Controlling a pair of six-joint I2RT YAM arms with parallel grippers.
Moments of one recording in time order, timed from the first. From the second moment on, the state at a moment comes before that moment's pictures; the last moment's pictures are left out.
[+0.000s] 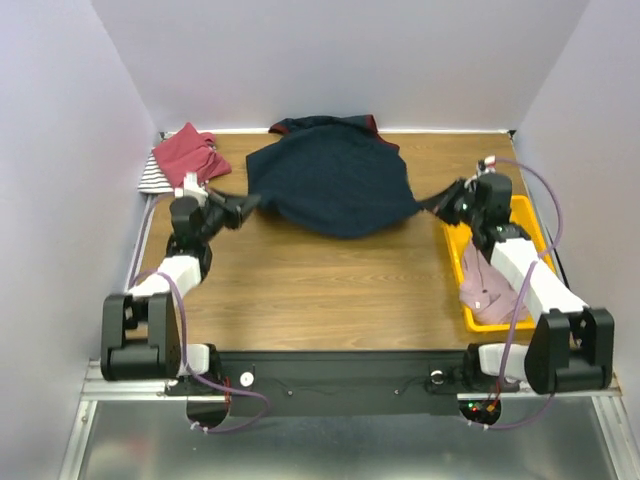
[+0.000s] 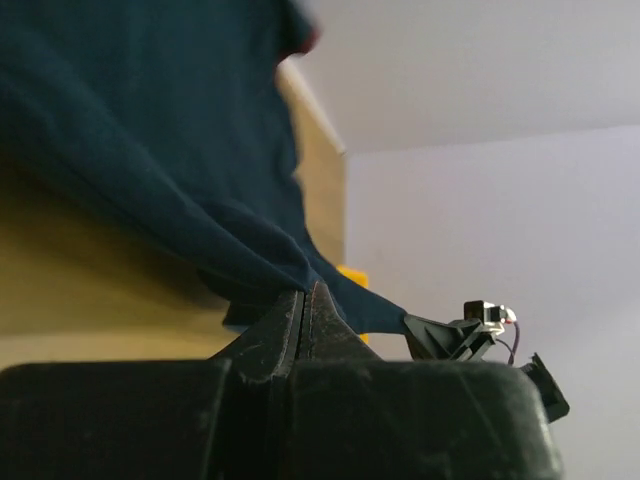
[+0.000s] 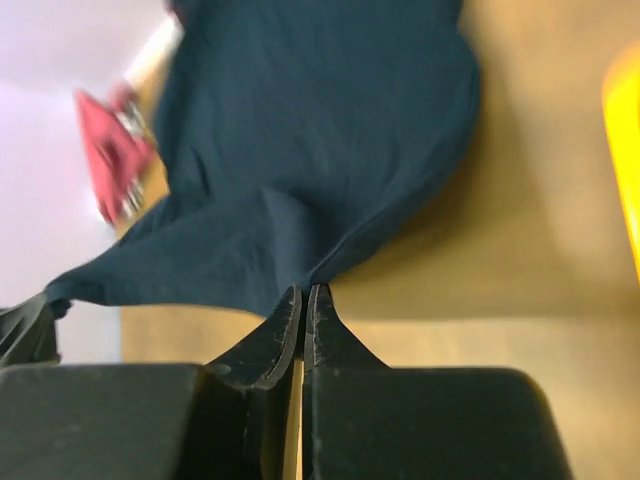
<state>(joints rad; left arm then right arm) 0.01 1.35 0.60 0.60 0.51 -1.22 0.06 1.28 0.88 -0.02 -0.32 0.74</state>
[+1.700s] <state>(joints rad) -0.11 0.83 0.54 -0.71 0.11 -0.83 0.09 0.90 0.79 -0.97 -0.13 0.66</state>
